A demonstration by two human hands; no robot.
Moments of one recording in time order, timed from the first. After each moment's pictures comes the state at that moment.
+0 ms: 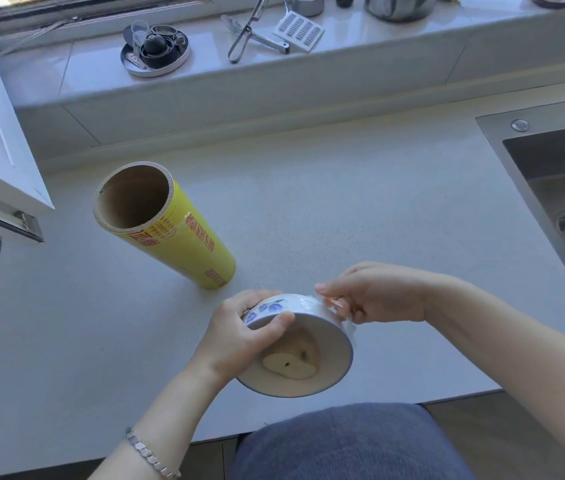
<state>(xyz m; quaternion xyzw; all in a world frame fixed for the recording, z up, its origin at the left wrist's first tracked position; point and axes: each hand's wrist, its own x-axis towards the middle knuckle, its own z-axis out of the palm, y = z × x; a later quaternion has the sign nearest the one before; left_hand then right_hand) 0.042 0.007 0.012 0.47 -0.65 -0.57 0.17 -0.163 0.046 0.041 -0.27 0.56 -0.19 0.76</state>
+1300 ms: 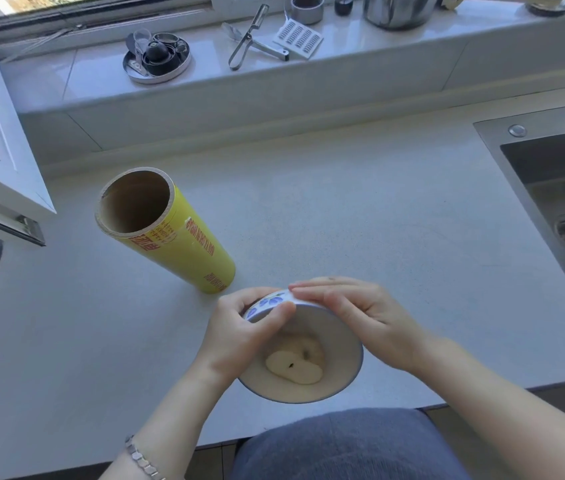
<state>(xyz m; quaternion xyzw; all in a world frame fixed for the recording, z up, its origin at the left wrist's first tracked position) 0.033 0.009 0.024 0.47 -0.62 -0.59 0.24 -0.136 0.082 0.036 -0.56 0.55 -0.42 0.46</state>
